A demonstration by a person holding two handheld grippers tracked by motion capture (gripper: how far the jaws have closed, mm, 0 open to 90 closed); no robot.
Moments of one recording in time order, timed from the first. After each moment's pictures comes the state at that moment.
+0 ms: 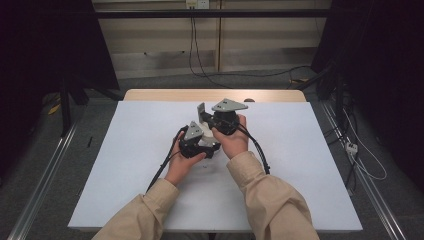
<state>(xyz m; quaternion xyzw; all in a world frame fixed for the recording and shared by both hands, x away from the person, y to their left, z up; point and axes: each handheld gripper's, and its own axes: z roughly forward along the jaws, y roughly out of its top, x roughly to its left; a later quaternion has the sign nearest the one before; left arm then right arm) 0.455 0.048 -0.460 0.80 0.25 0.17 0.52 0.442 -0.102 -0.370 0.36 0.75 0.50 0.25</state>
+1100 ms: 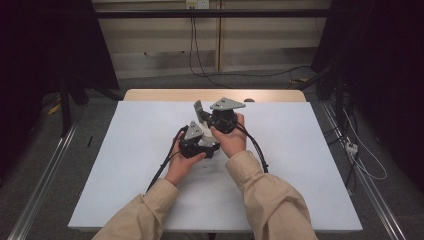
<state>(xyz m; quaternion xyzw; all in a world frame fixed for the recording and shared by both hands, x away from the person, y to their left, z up) 0.455 0.048 -0.460 0.80 0.25 0.17 0.52 0.450 -0.099 -0.374 0.36 0.75 0.50 0.25</state>
